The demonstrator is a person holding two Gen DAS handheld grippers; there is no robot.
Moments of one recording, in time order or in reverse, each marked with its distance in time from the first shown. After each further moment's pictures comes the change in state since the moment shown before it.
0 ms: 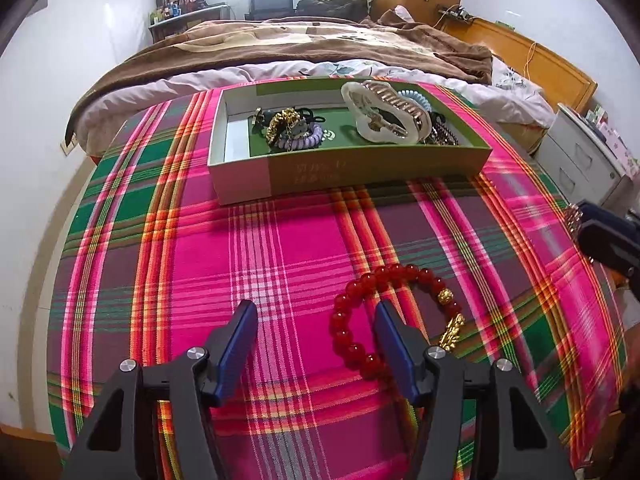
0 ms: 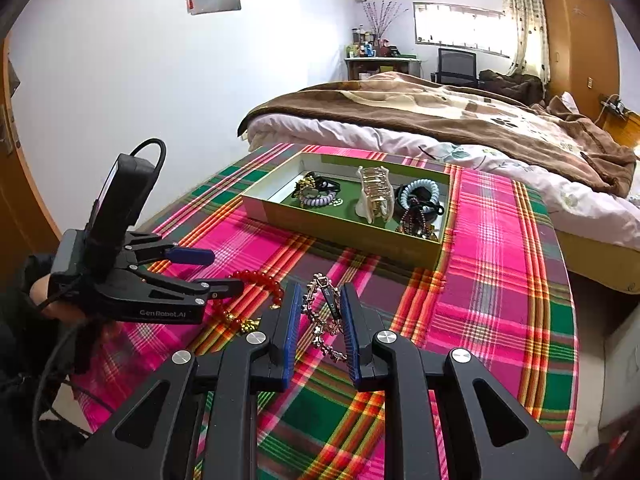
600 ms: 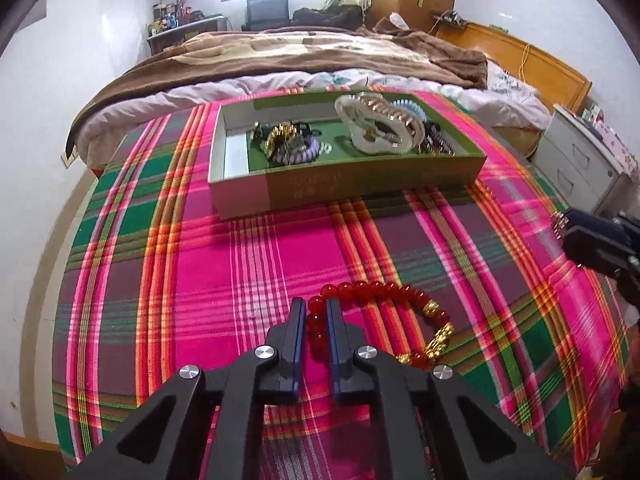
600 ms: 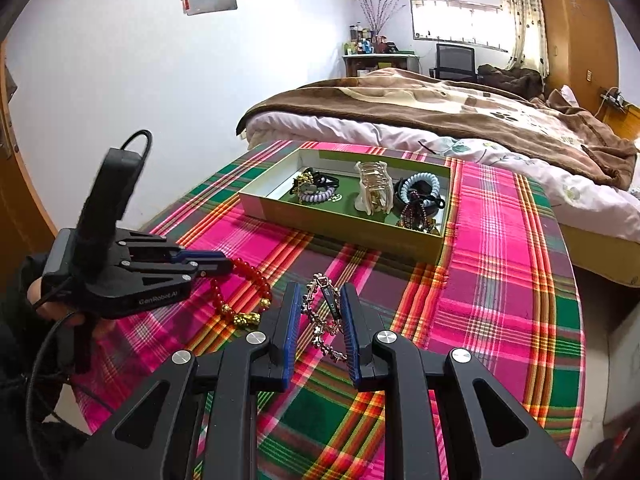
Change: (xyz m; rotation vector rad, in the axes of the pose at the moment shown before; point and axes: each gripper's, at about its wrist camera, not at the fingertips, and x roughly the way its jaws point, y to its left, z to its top) left arm -0.008 0.001 0.002 0.013 -0.042 -0.009; right arm 0.003 -0.005 -0.001 0.020 0.010 0.008
